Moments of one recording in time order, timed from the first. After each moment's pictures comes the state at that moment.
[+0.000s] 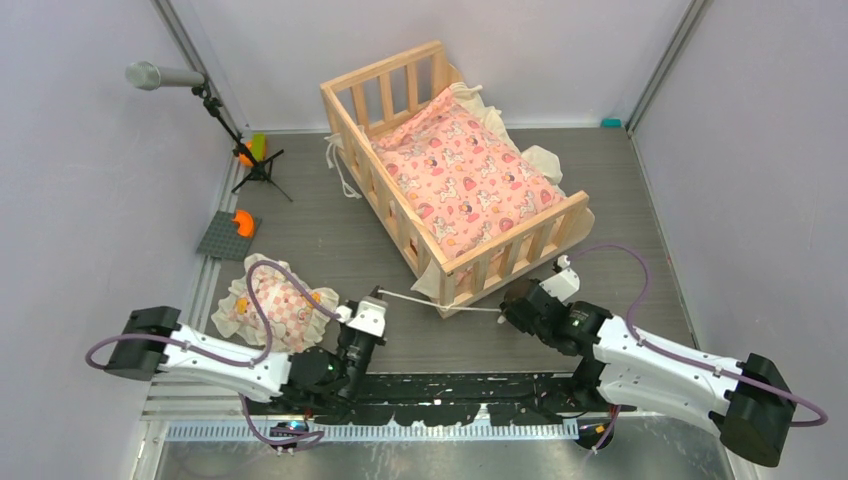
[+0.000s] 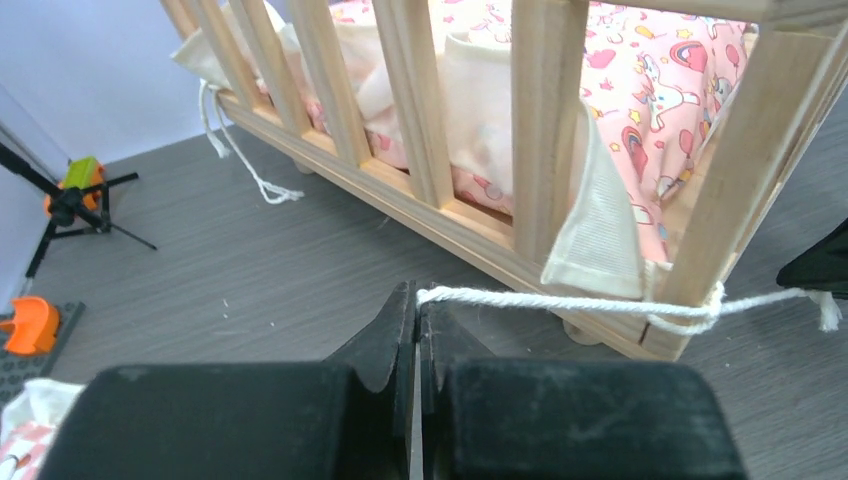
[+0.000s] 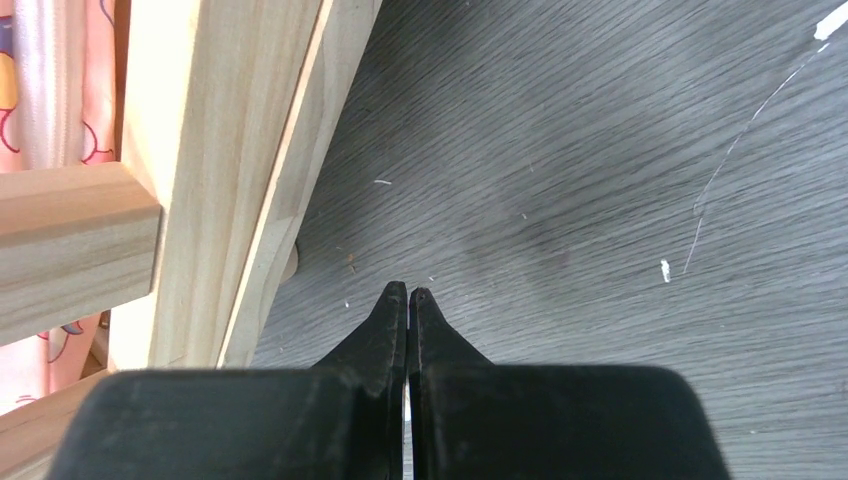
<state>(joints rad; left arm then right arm) -1.70 0.93 0.28 1.07 -1.43 0.56 0.90 0.85 0.44 -0.55 0.48 1.45</state>
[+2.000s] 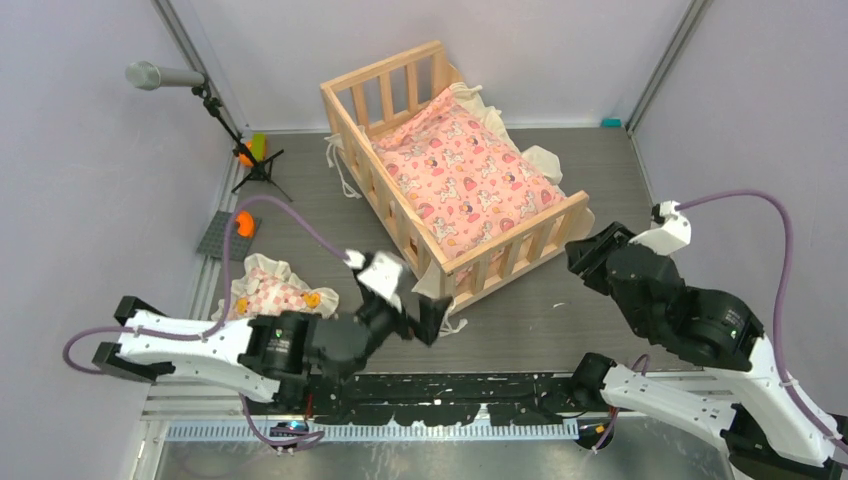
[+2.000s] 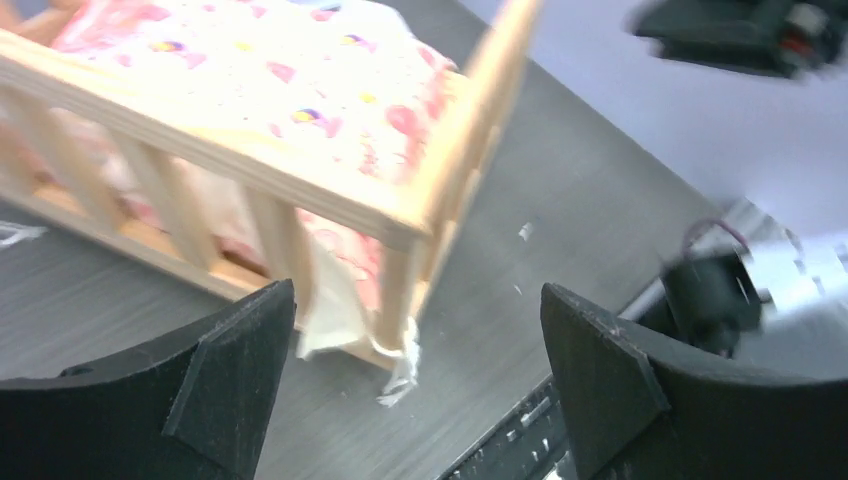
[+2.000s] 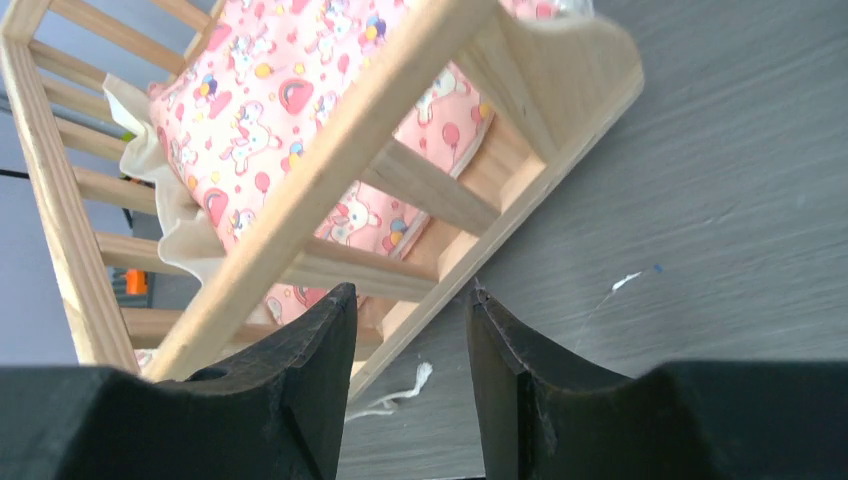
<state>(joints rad) -1.73 0.91 0.97 -0.24 -0.99 -0.29 0.90 0.65 1.18 -1.15 0.74 1.05</state>
